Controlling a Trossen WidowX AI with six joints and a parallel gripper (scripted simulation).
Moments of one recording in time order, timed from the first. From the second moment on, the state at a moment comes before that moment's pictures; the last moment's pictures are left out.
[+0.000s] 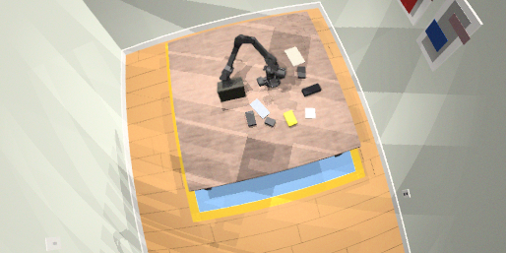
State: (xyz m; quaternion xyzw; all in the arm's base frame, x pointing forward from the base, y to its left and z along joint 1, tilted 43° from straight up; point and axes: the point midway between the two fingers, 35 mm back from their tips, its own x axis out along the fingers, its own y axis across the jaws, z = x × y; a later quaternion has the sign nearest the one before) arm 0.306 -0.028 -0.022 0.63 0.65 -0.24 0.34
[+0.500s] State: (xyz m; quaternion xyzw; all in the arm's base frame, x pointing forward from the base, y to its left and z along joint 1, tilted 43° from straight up) arm 0.307 -0.031 -0.034 0.63 0.65 -0.24 0.34
